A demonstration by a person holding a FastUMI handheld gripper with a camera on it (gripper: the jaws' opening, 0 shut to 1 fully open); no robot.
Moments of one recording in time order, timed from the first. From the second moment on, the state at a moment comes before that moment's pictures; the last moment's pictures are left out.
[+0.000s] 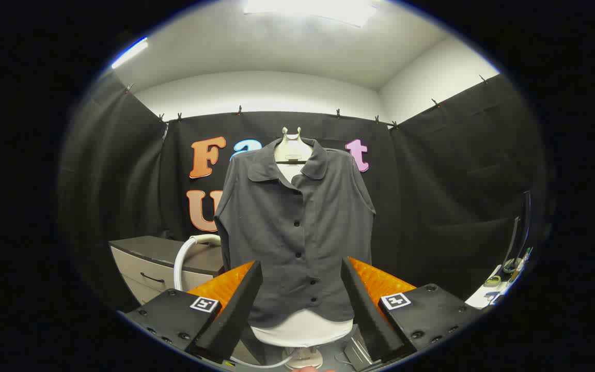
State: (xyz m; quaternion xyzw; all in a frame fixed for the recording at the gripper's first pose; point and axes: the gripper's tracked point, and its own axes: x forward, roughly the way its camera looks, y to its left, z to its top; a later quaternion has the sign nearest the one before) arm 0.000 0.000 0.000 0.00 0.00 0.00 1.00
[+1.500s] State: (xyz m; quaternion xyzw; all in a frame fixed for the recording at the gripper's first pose) arm 0.017 0.013 0.003 0.00 0.00 0.01 1.00
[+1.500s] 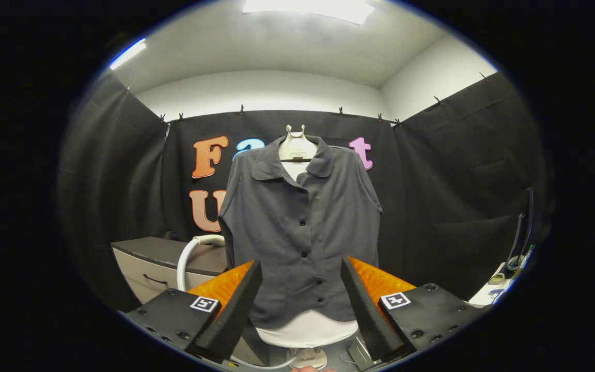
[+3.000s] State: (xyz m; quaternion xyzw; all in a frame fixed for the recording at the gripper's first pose) arm 0.240 0.332 0.096 0.04 0.06 0.19 0.98
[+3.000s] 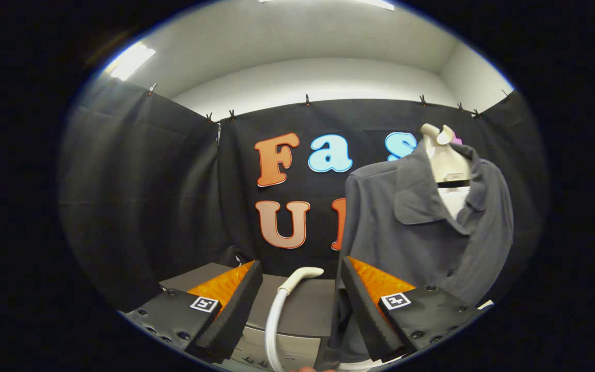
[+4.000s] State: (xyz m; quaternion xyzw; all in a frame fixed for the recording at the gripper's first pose) arm 0.510 0.442 -0.178 -0.04 0.36 0.09 0.93
